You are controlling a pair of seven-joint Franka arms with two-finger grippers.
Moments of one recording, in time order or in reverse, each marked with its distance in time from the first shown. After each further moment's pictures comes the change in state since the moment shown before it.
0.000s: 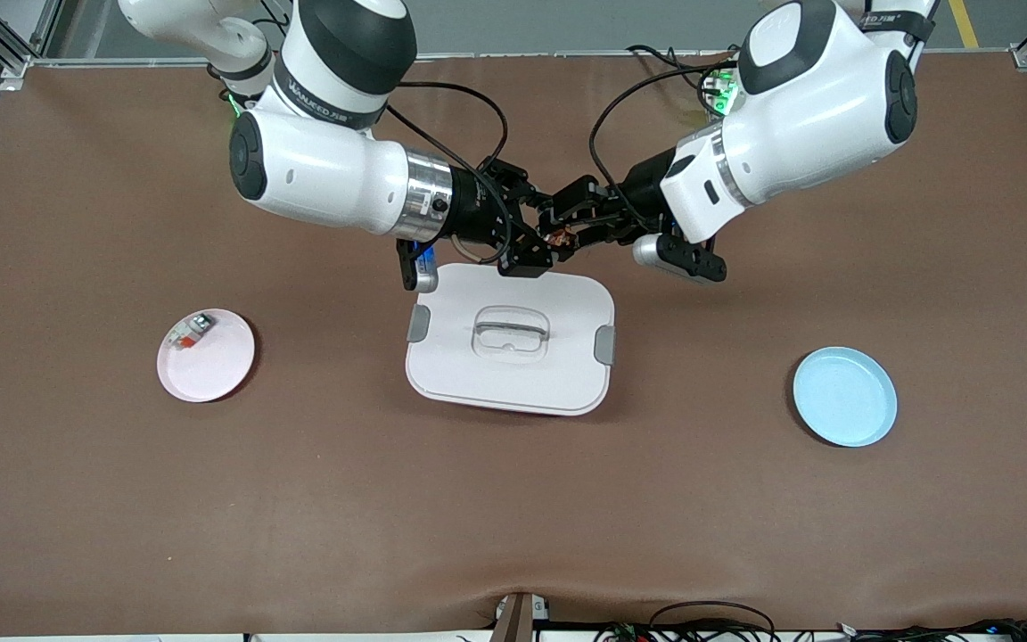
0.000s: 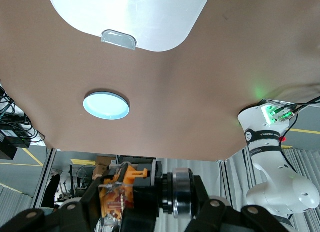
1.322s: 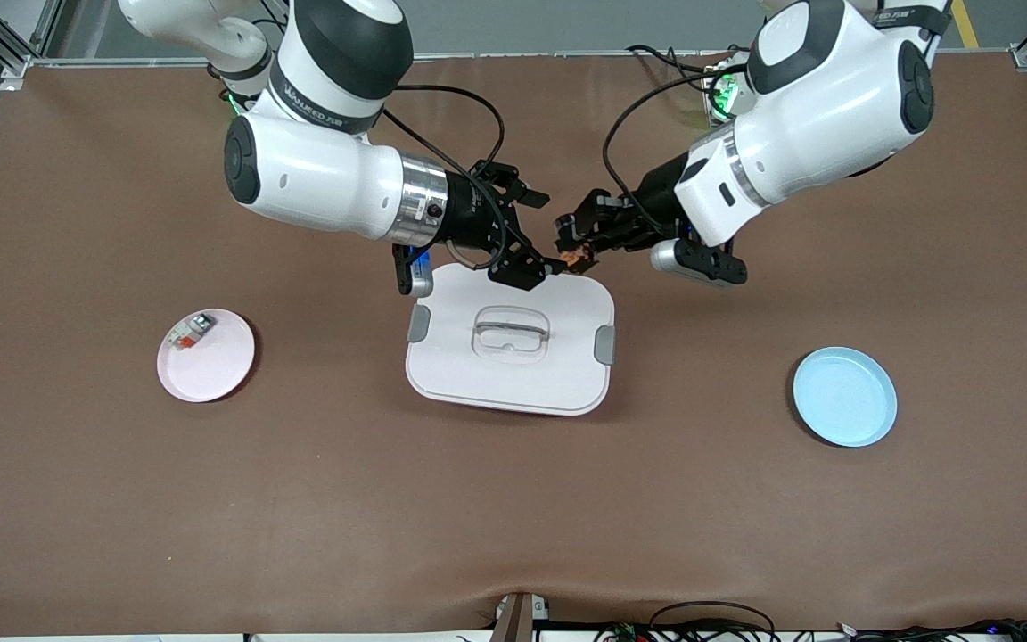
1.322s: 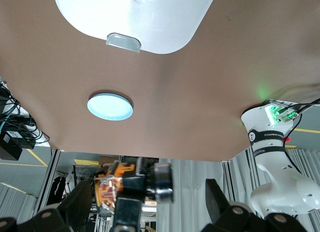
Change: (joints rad) left arm 0.024 -0.010 0.008 -0.005 0.109 0.010 -0.027; right arm -0.004 0.004 -0.007 0.004 0.001 0.004 0.000
